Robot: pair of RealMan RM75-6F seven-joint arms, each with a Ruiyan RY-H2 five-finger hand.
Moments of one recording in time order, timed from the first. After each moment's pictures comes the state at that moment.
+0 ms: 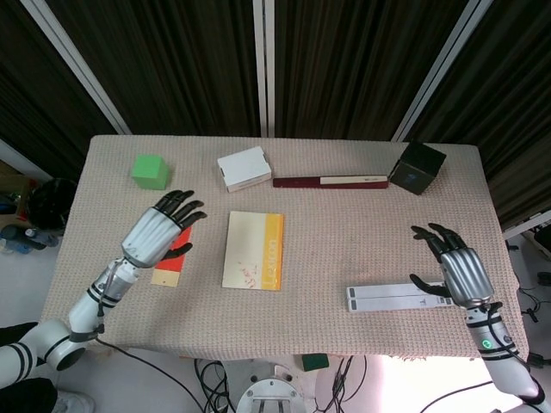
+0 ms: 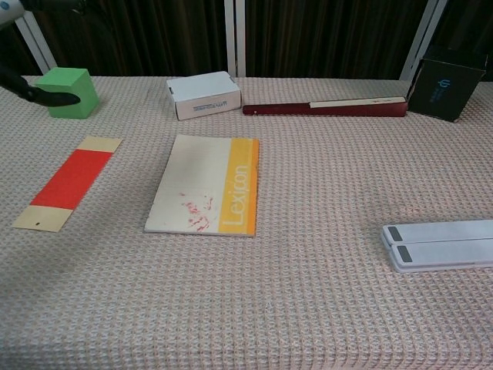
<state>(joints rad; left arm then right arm) -0.58 -1.37 -0.12 -1.42 1.72 1.28 0.08 0.25 -1.18 0.06 -1.61 -1.59 1.41 0.13</state>
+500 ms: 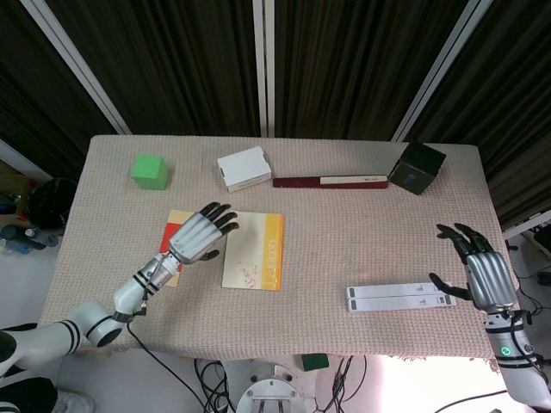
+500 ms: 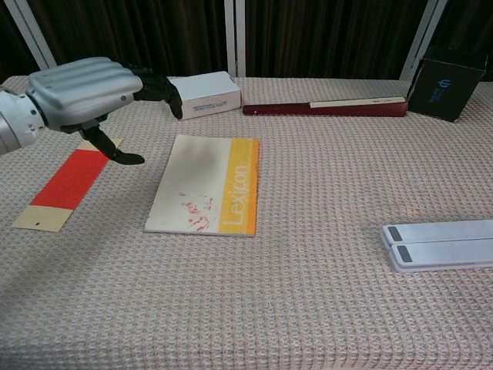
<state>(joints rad) -0.72 -1.59 -0.08 -1.16 1.68 1.08 0.07 0.20 -1.16 0.07 -1.61 -1.56 1.47 0.15</state>
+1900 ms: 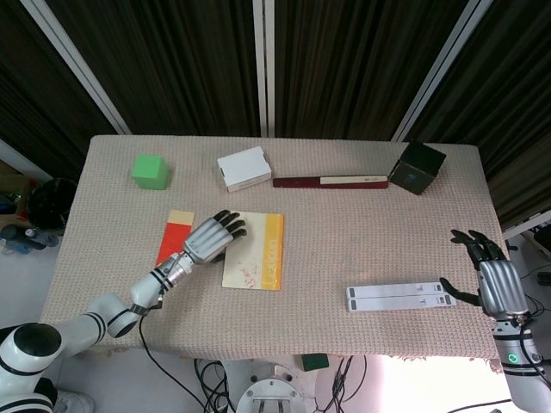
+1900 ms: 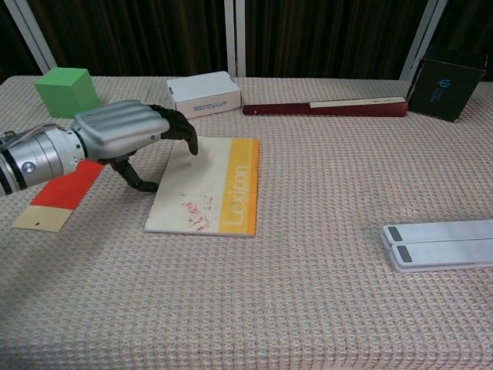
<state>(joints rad) -0.80 -1.76 0.01 -0.89 1.65 1.03 -0.06 0.15 -1.19 0.07 -1.57 -1.54 1.49 0.18</state>
